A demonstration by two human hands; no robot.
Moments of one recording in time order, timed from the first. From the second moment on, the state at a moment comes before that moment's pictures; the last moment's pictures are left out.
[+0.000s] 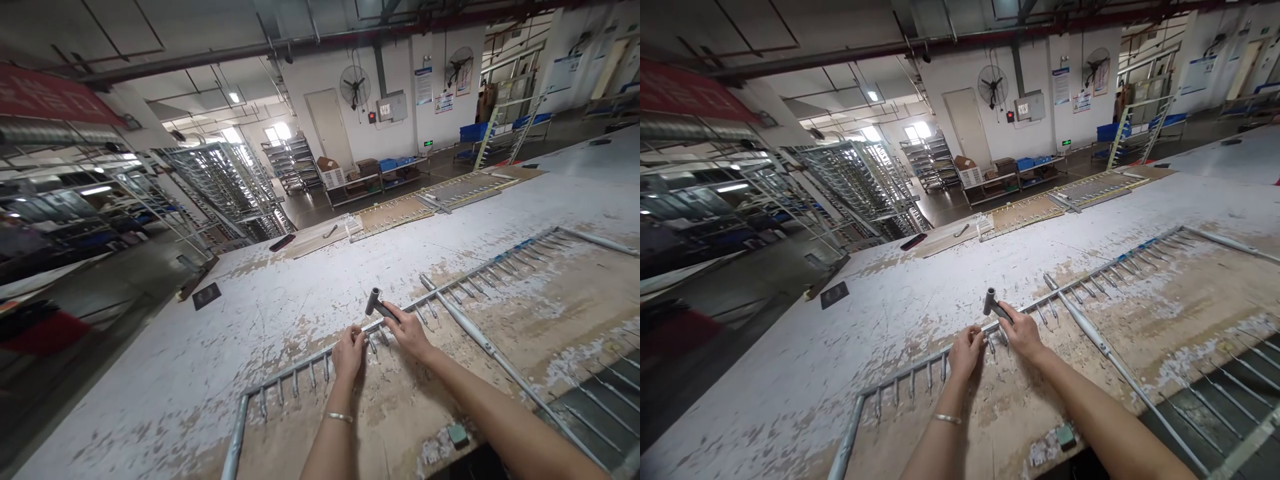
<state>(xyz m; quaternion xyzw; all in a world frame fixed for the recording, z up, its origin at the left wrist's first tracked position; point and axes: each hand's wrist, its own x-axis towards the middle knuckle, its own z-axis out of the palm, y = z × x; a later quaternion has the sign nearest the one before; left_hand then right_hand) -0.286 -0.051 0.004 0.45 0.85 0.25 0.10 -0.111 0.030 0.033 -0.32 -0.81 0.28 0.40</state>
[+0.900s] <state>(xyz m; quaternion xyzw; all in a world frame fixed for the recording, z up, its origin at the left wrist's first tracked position) -0.284 -0.042 -0.006 0.36 0.86 0.35 0.09 -0.102 0.012 0.023 -0.28 -0.87 0.23 0.33</state>
